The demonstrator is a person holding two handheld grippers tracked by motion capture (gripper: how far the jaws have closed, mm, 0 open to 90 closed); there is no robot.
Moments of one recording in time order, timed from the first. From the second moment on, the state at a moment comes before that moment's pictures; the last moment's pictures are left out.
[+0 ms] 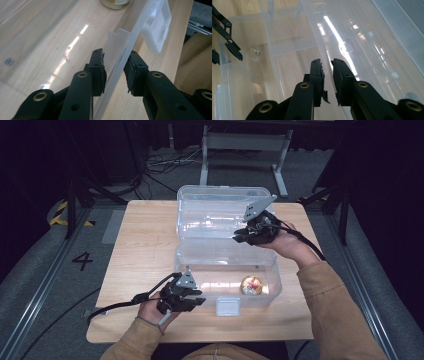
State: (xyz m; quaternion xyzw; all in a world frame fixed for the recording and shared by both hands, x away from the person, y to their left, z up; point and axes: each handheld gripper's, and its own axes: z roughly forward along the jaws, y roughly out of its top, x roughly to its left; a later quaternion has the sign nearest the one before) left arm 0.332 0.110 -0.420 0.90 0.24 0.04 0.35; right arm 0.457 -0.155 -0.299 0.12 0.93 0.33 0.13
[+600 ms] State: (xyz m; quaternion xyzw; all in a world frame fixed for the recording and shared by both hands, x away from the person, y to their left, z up) left arm 0.331 0.110 -0.421 0.90 0.24 0.05 0.35; right arm 0.436 -0.156 -0.298 0.10 0.93 0.33 0.13
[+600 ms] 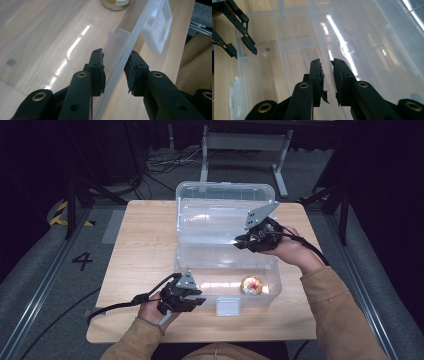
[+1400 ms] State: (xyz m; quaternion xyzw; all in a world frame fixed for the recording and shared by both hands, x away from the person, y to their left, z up) left arm 0.331 0.110 -0.421 0.90 0.24 0.05 0.35; right arm 0.410 -0.157 -0.301 0.09 0.93 0.33 0.14
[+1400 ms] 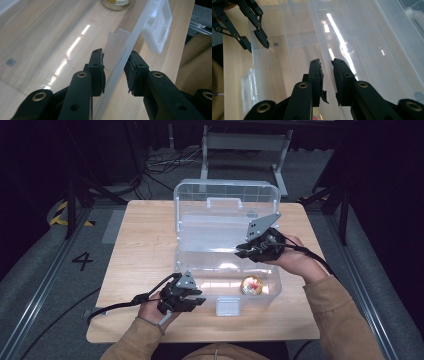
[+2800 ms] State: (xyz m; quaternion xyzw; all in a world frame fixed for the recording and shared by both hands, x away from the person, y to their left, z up) left arm 0.331 0.110 -0.421 0.90 0.24 0.05 0.35; right arm 0.383 -0.159 -0.314 0.10 0.93 0.33 0.13
